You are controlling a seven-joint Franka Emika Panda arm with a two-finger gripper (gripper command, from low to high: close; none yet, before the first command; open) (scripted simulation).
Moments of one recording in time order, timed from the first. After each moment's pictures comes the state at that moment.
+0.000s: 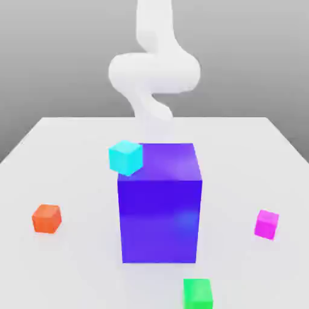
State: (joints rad) arm 0.06 -0.71 0.02 -2.34 0.02 2.35 0.75
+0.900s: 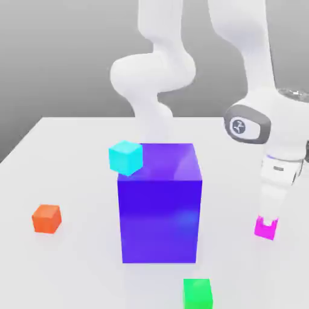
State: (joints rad) arm 0.60 0.28 0.14 -2.70 -0.24 2.98 0.67
